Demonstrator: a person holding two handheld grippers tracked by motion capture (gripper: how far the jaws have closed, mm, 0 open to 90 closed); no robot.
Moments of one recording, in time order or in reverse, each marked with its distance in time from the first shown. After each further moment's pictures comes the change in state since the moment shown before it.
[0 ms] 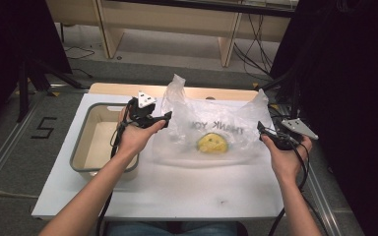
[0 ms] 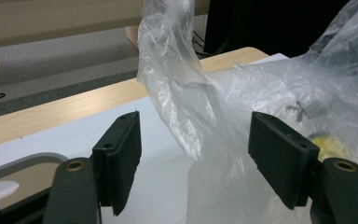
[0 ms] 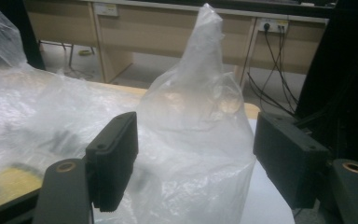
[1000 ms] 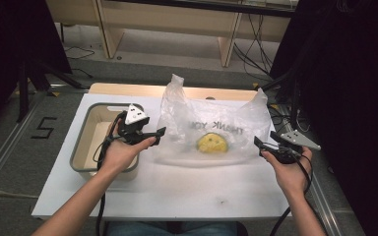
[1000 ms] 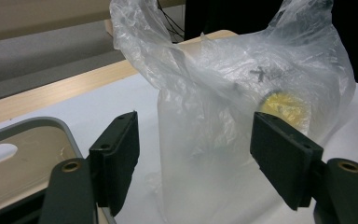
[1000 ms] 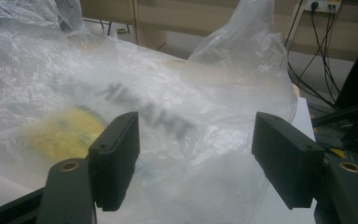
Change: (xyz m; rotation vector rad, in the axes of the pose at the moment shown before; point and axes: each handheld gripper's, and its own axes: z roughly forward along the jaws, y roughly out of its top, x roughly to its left) left arm -0.004 -0.023 -0.043 0.031 -0.083 0.047; right arm 0.006 -0.019 -0.027 0.086 0.145 -0.037
